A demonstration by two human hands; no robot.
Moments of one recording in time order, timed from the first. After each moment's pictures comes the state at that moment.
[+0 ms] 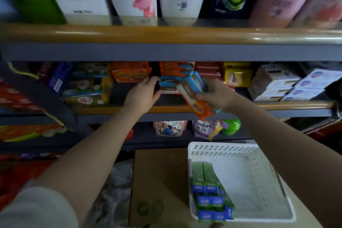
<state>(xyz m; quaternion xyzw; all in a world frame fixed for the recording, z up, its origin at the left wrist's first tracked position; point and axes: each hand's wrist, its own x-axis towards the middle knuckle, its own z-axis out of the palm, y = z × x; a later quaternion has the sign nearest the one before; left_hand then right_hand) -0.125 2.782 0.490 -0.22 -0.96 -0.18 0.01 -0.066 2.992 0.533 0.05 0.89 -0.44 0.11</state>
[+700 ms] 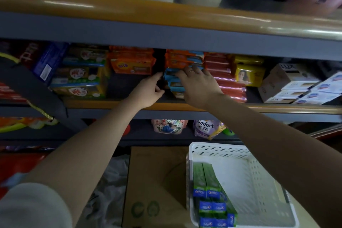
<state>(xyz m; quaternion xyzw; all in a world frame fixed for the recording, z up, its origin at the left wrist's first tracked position) -0.158 2.783 0.448 -0.21 -0.91 -0.35 -0.11 -0.106 2.941 0.507 -0.11 0.99 0.07 0.03</state>
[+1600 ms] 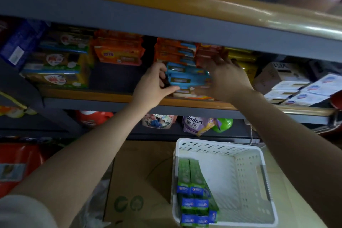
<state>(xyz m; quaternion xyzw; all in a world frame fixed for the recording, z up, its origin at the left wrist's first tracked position) -0.127 2.827 0.449 -0.18 -0.88 -0.43 0.01 -0.090 3.012 0.527 -0.02 1.00 0.05 0.01</state>
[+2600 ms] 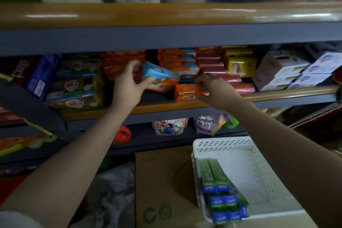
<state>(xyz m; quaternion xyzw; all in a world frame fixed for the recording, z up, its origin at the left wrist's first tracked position) -0.153 2.761 0.472 -0.13 -0.87 -0.47 0.09 -0.074 2.984 0.495 0.01 0.99 -0.13 0.03</state>
